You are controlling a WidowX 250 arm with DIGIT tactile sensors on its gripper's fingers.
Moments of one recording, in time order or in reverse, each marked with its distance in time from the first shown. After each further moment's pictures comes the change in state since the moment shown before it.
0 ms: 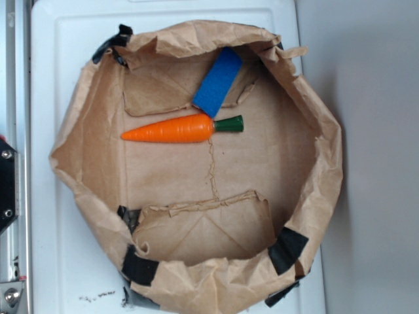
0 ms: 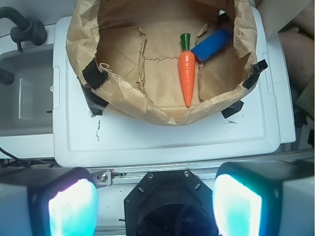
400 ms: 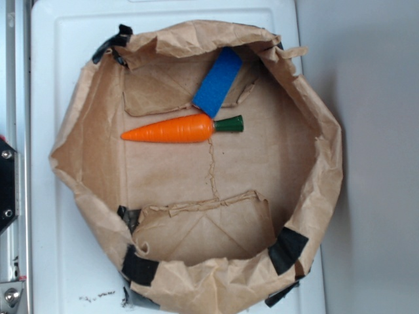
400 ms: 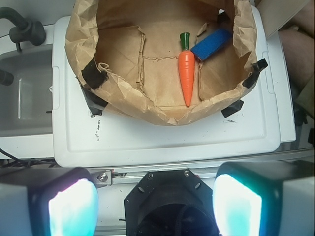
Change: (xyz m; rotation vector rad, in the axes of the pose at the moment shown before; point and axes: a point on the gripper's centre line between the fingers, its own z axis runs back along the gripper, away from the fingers) arm -0.001 0.000 -0.003 0.001 0.008 0.003
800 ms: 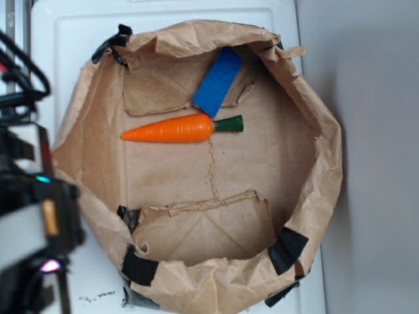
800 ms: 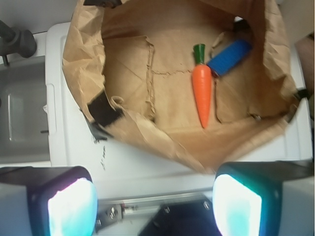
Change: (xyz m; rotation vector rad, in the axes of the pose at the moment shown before) arm 0.054 -0.035 -0.041 0.026 0.007 0.011
